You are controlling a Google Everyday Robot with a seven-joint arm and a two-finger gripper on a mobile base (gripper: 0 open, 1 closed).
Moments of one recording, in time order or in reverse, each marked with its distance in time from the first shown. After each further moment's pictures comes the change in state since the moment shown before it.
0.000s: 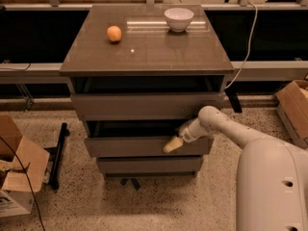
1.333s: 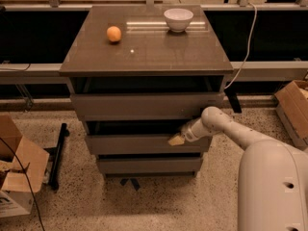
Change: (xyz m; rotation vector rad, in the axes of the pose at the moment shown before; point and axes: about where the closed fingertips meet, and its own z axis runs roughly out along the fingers) arm 0.000 -0.006 0.002 0.005 -0.030 0.020
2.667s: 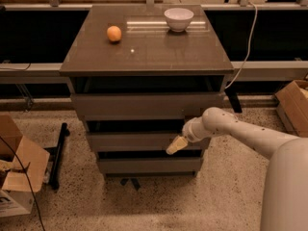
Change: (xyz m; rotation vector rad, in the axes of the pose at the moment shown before) arm -0.019 0.029 -0.058 0.130 0.020 -0.109
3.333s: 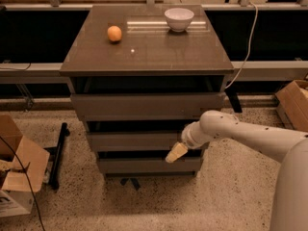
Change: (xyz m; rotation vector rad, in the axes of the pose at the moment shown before) arm 0.006 0.044 -0.028 -0.020 0.088 0.001
